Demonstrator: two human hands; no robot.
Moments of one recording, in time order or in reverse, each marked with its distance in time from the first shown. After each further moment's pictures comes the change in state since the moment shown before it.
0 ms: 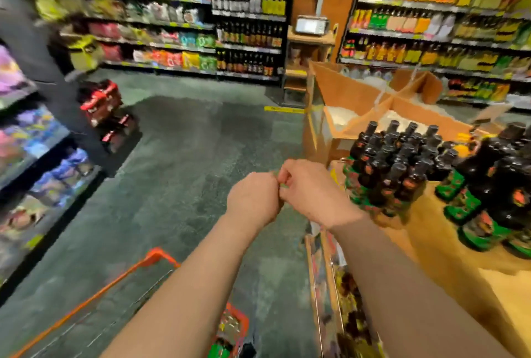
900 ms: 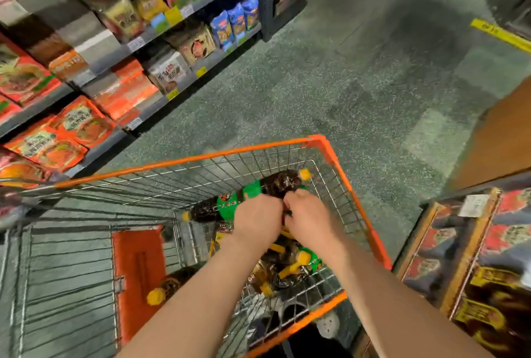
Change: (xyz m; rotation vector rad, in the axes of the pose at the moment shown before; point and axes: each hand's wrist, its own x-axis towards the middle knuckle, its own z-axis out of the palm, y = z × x) left_hand -0.229 -0.272 0.167 0.013 -0.316 -0.643; right_hand -0.087 -0.201 0.328 0.000 -0.683 -0.452
